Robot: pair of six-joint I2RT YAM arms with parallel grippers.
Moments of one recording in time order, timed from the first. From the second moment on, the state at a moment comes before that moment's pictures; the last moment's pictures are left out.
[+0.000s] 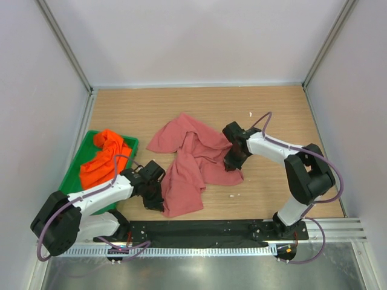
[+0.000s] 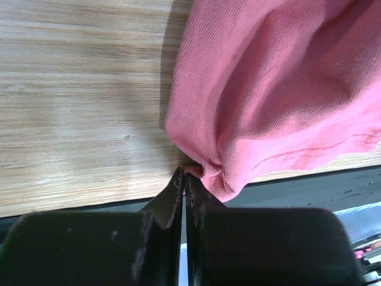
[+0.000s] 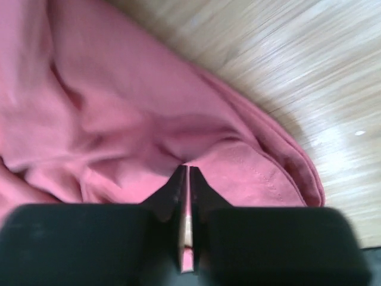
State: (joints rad) left arm -0.71 1.15 0.51 -0.70 0.16 -0.94; right arm 0.52 1.70 1.10 -0.80 0.07 1.22
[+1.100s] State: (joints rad) left arm -0.71 1.20 0.56 -0.70 0.17 -0.92; right arm 0.45 1.79 1.17 -0.50 -0.24 0.04
